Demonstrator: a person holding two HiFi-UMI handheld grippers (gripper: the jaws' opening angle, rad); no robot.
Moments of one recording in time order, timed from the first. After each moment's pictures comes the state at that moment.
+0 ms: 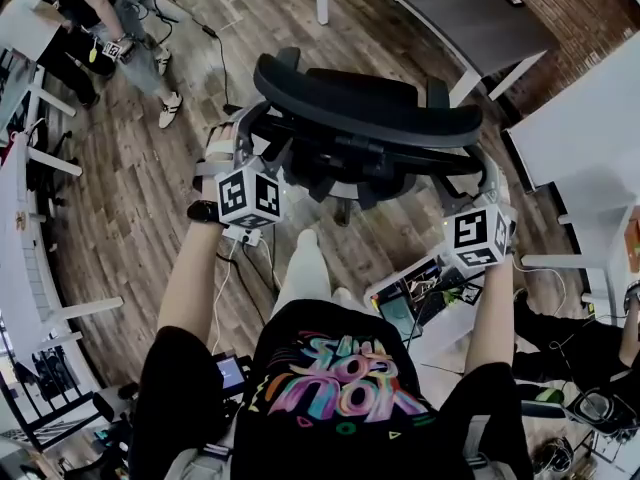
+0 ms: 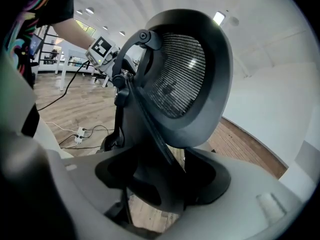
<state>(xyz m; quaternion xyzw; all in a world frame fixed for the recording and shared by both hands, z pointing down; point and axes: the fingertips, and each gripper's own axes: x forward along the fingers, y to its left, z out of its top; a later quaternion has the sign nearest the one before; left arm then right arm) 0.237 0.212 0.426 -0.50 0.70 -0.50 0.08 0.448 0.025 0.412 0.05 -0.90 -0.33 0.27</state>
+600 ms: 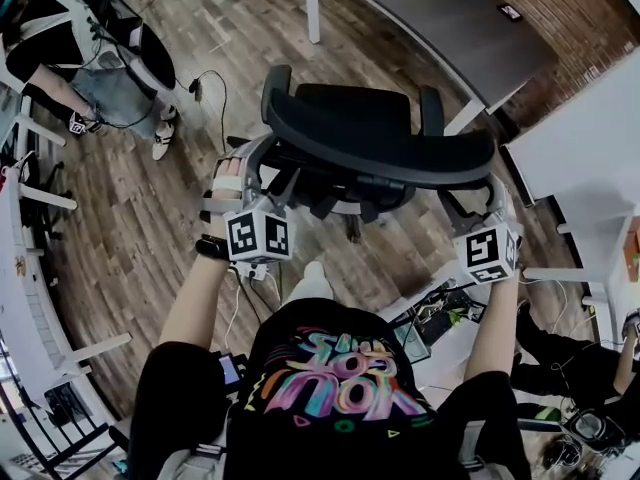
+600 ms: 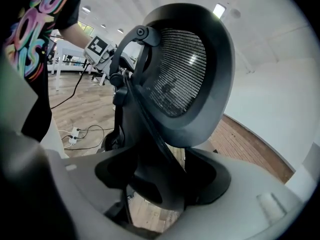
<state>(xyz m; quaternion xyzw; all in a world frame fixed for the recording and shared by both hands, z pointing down) 0.169 0.177 0.424 -0.52 0.70 -0.48 0.11 0.375 -0.016 0.417 0.04 -0.90 -0.32 0.29</state>
